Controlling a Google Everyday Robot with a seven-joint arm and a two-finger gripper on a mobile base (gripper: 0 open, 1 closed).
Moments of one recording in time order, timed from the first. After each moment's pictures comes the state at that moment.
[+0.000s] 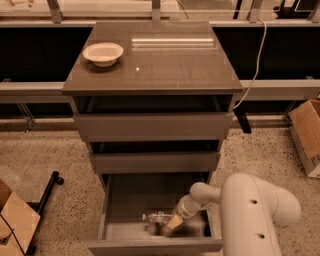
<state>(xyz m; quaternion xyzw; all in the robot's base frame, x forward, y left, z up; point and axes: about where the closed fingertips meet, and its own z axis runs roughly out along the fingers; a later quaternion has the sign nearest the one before) 0.573 -0.086 0.161 -0.51 0.82 0.20 0.14</state>
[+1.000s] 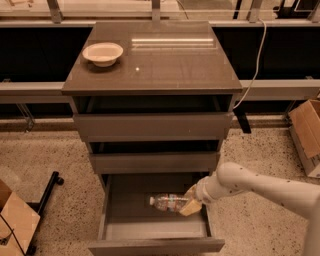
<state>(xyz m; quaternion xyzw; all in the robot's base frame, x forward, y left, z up) 0.542 -0.126 0.398 -0.54 0.79 0.19 0.22</state>
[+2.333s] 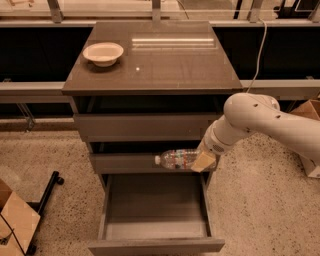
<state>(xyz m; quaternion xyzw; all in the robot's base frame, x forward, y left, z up) 0.584 -0.154 0.648 -0.57 0.80 0.07 0.19</state>
